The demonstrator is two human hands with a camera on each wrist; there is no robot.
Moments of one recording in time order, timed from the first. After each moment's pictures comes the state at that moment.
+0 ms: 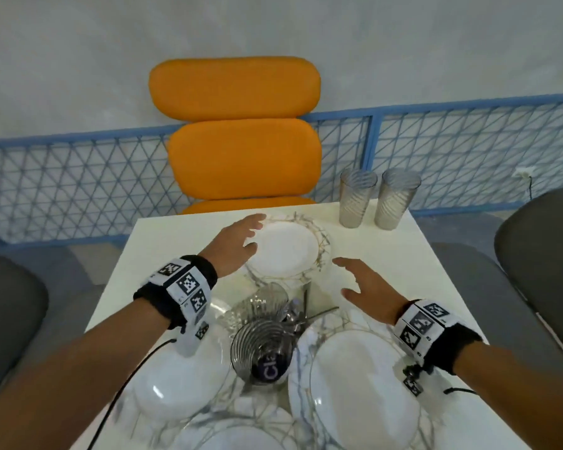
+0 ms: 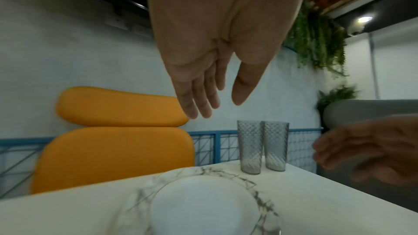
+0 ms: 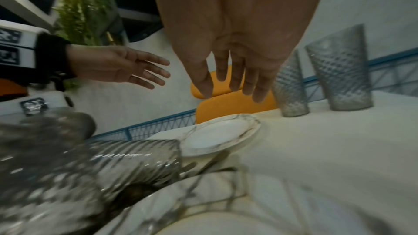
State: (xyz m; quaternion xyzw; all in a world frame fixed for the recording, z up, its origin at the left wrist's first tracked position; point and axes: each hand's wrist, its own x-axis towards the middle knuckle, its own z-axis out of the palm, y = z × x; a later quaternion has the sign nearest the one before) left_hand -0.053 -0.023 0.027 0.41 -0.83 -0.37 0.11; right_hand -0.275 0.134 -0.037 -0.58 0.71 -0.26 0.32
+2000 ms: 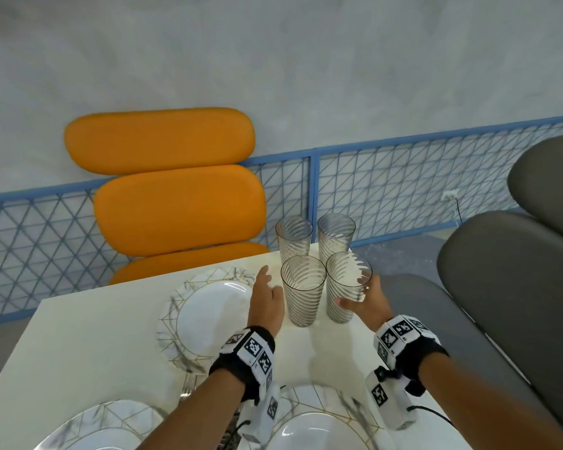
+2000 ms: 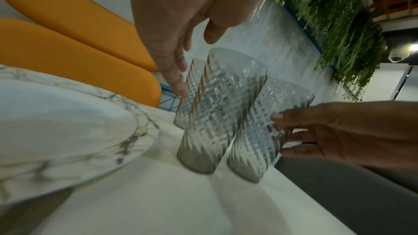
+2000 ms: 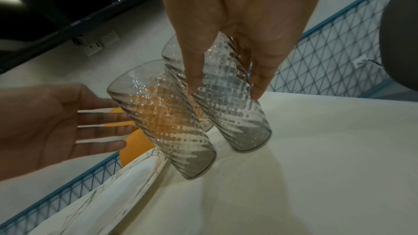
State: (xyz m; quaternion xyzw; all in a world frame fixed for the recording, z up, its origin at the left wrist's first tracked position) left_hand -0.245 -0.004 -0.055 0.47 -0.67 -0.51 0.25; right_hand -0.417 0.099 -0.087 -0.24 0.77 -0.52 0.27
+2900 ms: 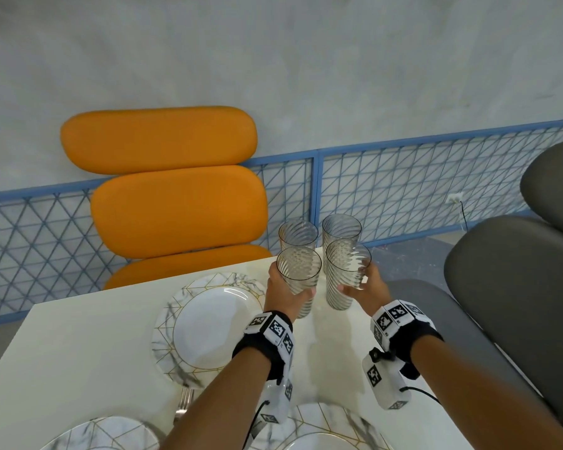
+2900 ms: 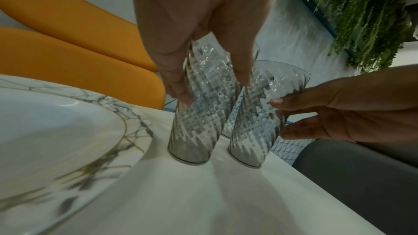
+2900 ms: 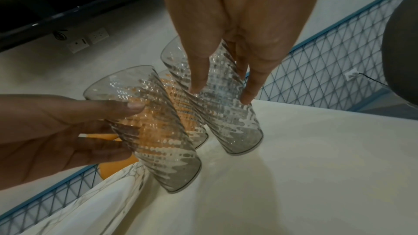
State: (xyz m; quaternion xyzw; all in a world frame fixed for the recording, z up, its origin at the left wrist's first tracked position) left_hand -0.284 -0.032 -0.068 0.46 -0.69 -0.50 0.24; right_hand -0.438 0.057 -0.082 -0.24 0.78 -0.50 0.27
